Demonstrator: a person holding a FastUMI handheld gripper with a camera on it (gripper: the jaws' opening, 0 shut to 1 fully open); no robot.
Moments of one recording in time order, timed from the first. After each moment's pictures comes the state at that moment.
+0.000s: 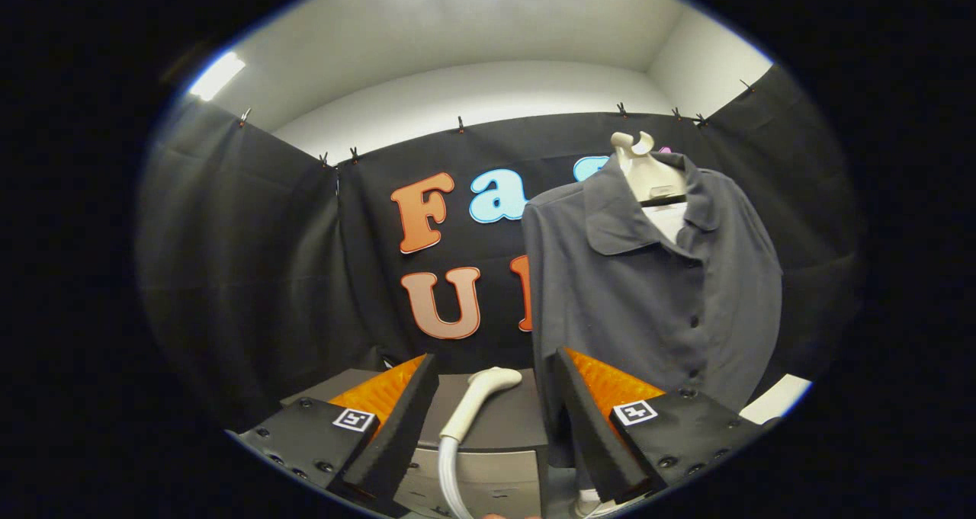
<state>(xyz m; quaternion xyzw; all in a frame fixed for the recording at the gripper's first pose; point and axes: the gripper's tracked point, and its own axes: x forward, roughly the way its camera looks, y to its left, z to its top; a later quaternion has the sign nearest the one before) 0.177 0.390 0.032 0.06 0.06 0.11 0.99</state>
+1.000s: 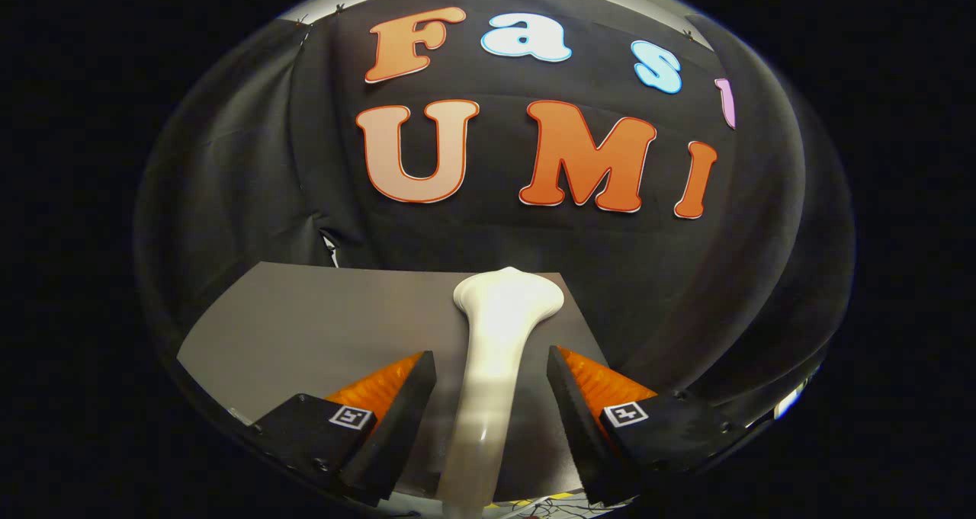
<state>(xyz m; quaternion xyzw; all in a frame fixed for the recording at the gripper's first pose) 0.350 0.475 -0.200 -0.07 0.32 0.04 0.94</state>
